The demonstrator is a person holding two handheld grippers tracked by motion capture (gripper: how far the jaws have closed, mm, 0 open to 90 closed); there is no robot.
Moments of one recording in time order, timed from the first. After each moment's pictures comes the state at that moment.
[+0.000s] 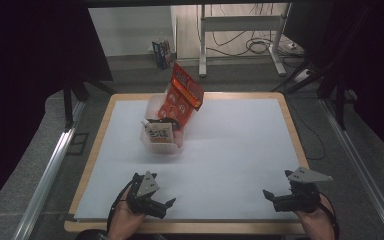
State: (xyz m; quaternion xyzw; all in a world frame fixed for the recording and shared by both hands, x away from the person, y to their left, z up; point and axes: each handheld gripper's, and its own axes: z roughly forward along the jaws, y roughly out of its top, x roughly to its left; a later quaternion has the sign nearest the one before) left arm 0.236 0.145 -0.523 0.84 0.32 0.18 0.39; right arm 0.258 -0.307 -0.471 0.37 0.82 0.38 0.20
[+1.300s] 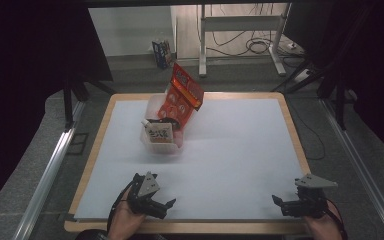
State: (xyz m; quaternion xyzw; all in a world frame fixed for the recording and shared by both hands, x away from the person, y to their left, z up) left arm 0.237 0.144 -0.525 0.85 0.32 0.18 0.39; right arm 0.255 -0.332 -0.498 0.42 0.82 0.34 0.20
